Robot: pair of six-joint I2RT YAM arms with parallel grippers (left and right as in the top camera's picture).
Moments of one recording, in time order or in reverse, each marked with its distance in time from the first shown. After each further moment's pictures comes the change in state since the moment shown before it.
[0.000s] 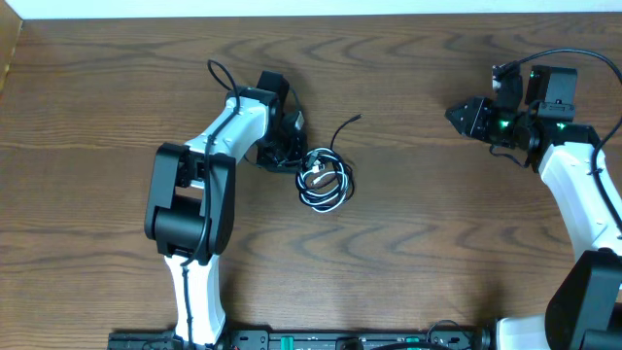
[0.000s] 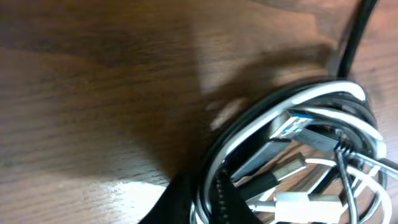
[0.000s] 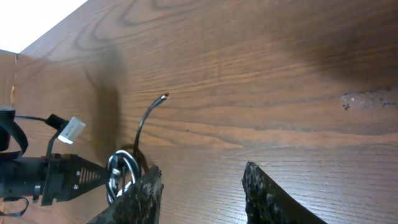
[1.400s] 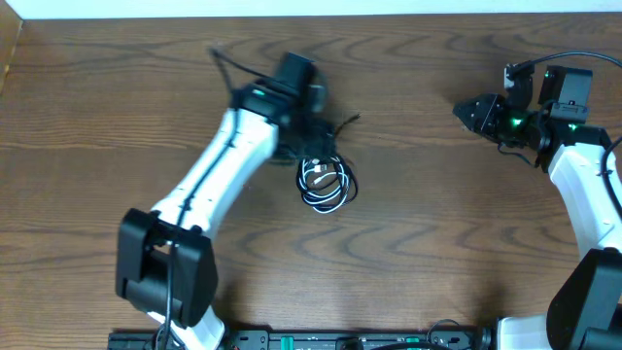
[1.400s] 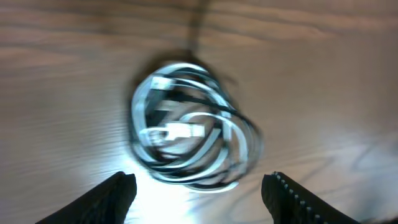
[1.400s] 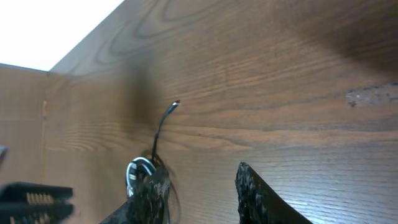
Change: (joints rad) left arm -0.108 -0.332 0.015 -0.050 -0.095 -0.113; right arm -0.050 0.000 0.000 0.014 -0.081 0.066
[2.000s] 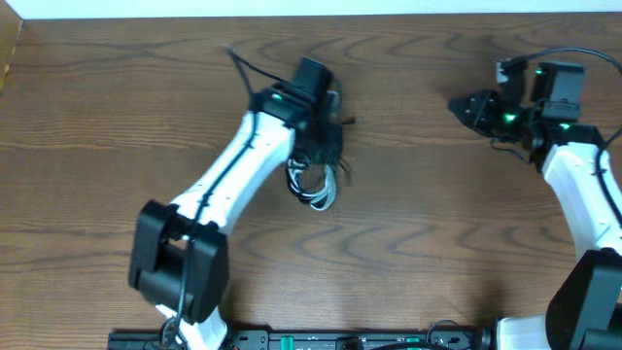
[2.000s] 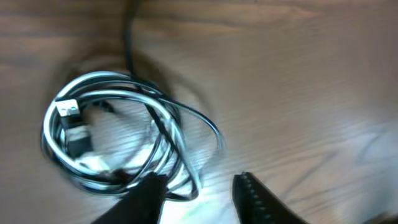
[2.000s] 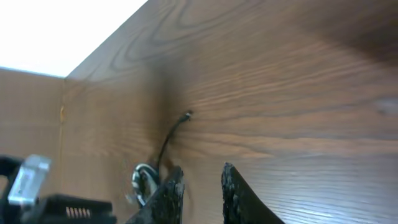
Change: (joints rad) left arm -0.125 0.044 -0.001 0.060 -0.029 -0.009; right arm 0.016 0.000 0.000 0.051 -0.024 0.075
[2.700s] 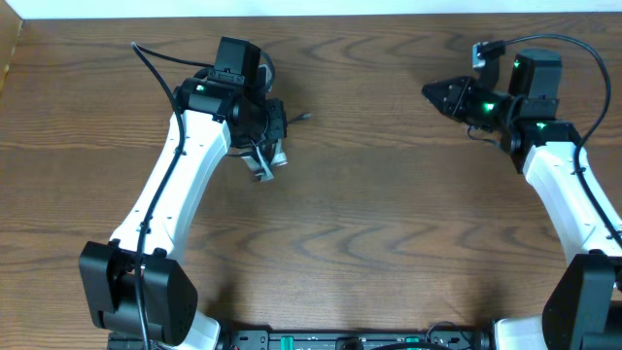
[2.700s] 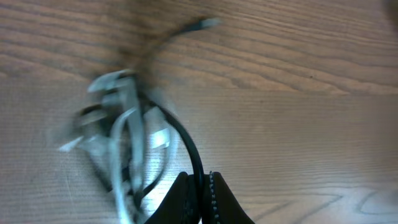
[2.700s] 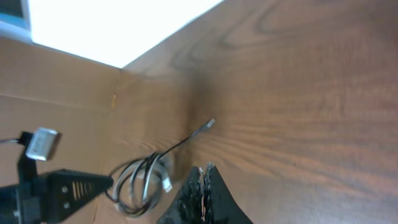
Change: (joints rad) left arm 0.254 -0.156 0.001 -0.074 -0.051 -0.016; right arm 0.126 0.000 0.000 0.189 -0.095 0.137
